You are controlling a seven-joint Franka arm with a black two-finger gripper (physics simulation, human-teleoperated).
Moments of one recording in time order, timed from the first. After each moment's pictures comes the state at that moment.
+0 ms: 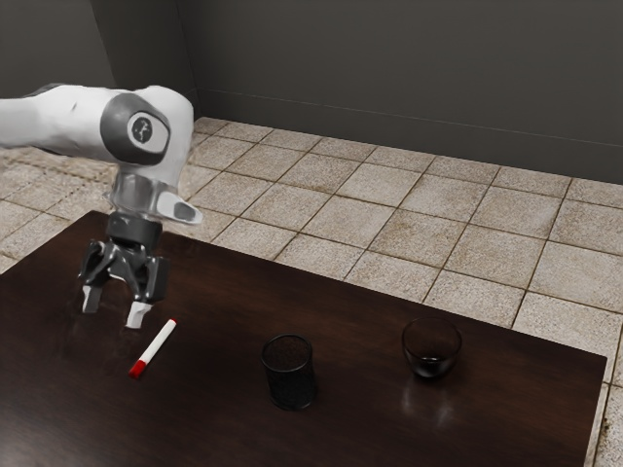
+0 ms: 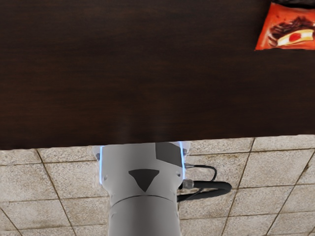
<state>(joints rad) -0.10 -0.02 0.10 -1.94 -0.04 1.19 0.03</state>
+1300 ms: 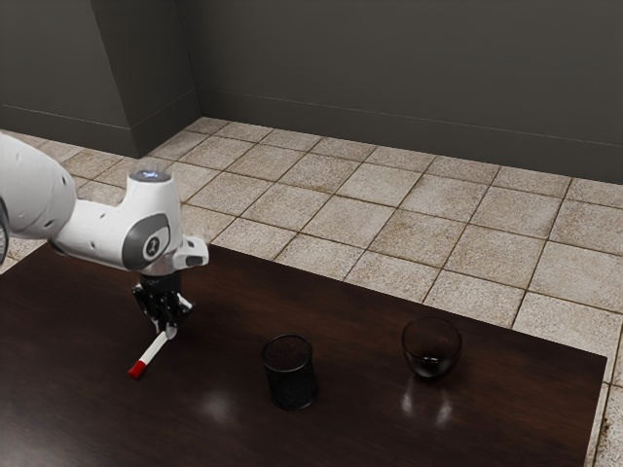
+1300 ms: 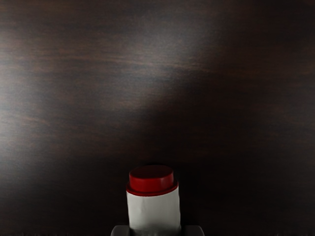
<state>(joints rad) -0.14 0.33 0.33 -2.14 0.01 2.32 0.13</state>
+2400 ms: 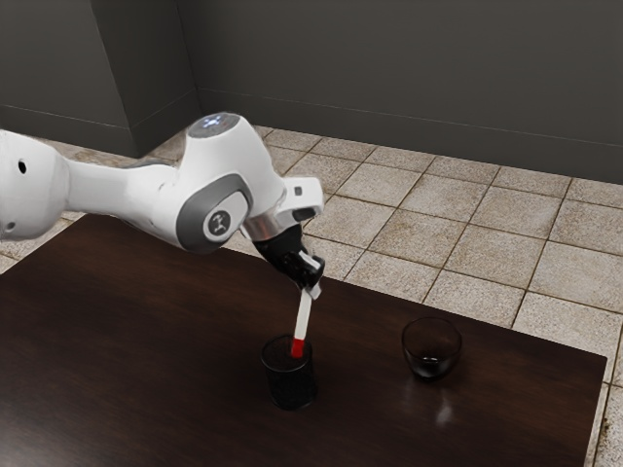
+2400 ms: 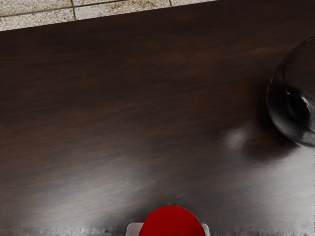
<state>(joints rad) -0.21 0.04 -0.08 -2.14 -0.12 2.46 0.01</state>
